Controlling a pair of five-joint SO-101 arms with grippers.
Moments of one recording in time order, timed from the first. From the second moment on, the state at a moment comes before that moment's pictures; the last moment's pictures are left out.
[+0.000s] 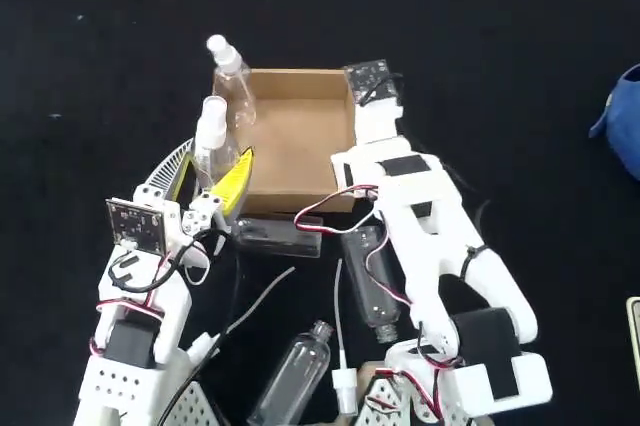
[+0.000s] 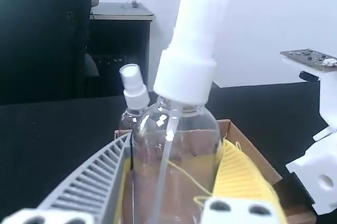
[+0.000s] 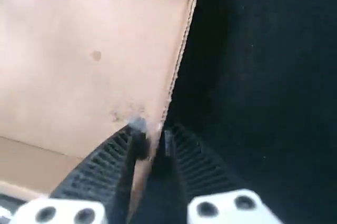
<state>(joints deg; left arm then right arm) 8.4 -103.3 96.6 15.1 1.4 -10.8 -9.0 43.3 34.2 4.4</state>
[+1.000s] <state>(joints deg) 8.4 -103.3 96.6 15.1 1.4 -9.4 -9.0 43.3 34.5 8.0</state>
